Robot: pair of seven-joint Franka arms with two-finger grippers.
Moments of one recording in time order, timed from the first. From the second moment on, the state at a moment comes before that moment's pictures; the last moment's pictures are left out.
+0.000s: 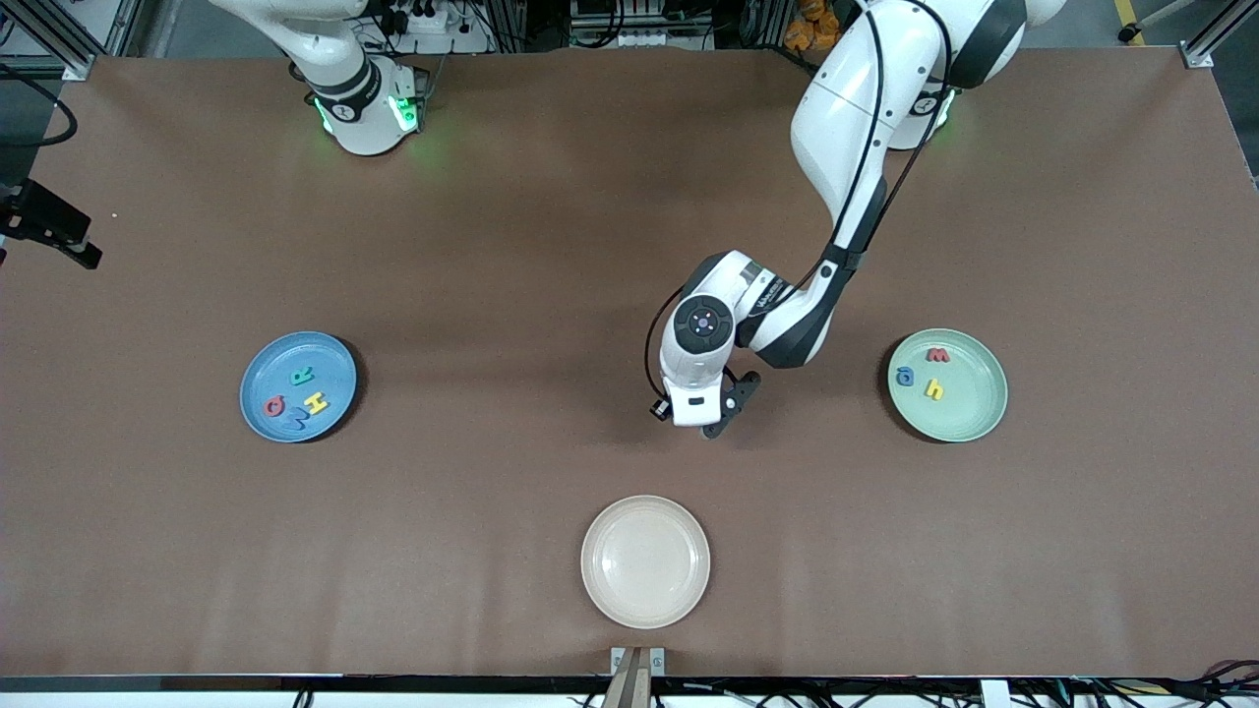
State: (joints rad) left arm -0.65 0.88 -0.03 -1.41 -0.03 2.30 -1.51; right arm -0.11 -0.01 0.04 -1.50 0.00 1.58 -0.05
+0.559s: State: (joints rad) left arm -0.57 0.82 -0.03 -1.47 -0.03 2.26 -1.29; right arm -0.11 -0.01 0.04 -1.50 0.00 1.59 -0.05
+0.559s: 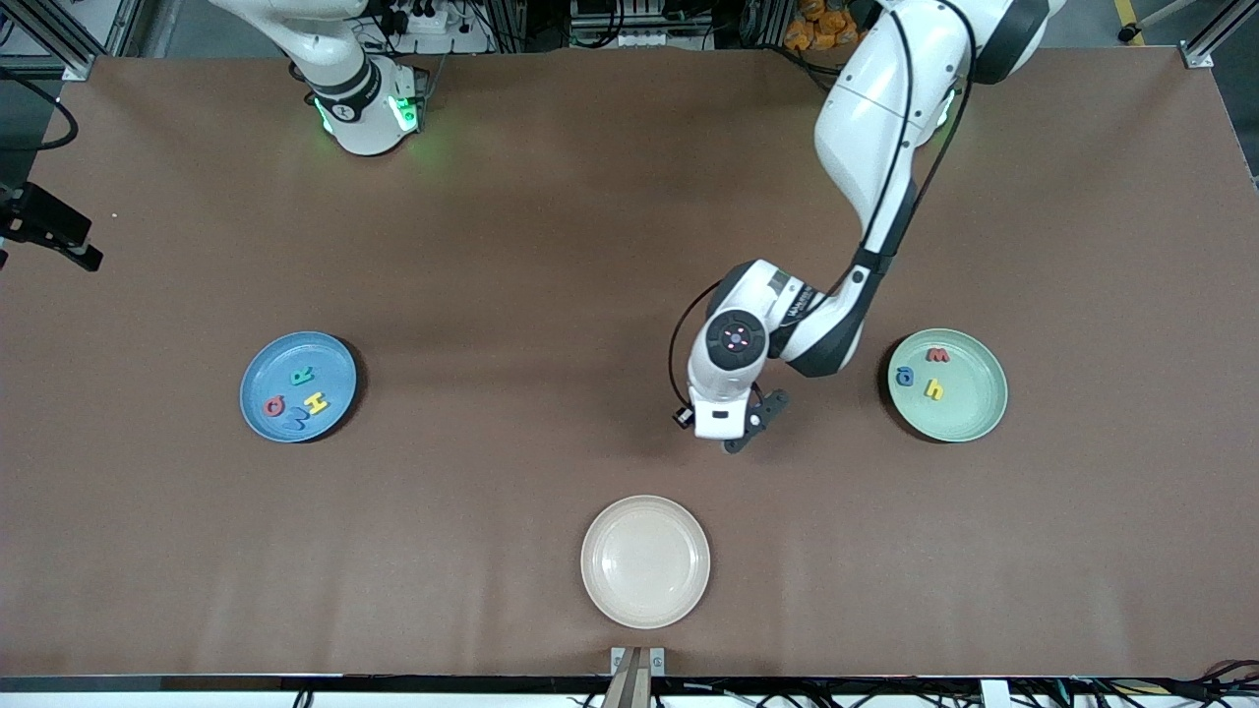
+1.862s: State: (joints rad) left arm -0.01 0.45 -0.18 -1.93 0.10 2.09 -0.62; right arm -0.11 0.04 0.05 -1.50 0.00 1.59 -0.05
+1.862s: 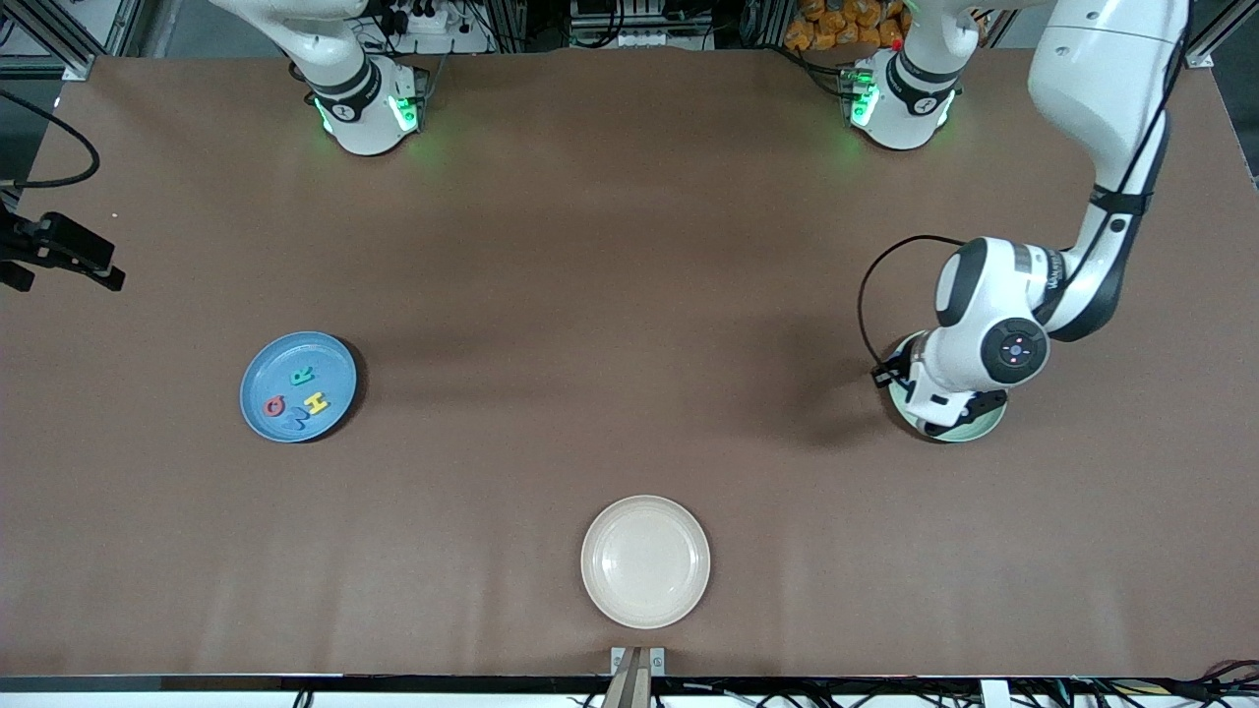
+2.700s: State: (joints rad) left arm 0.18 0.42 -0.19 -1.99 0.17 2.19 -0.31; right arm -0.11 0.04 0.05 -1.50 0.00 1.59 -0.05
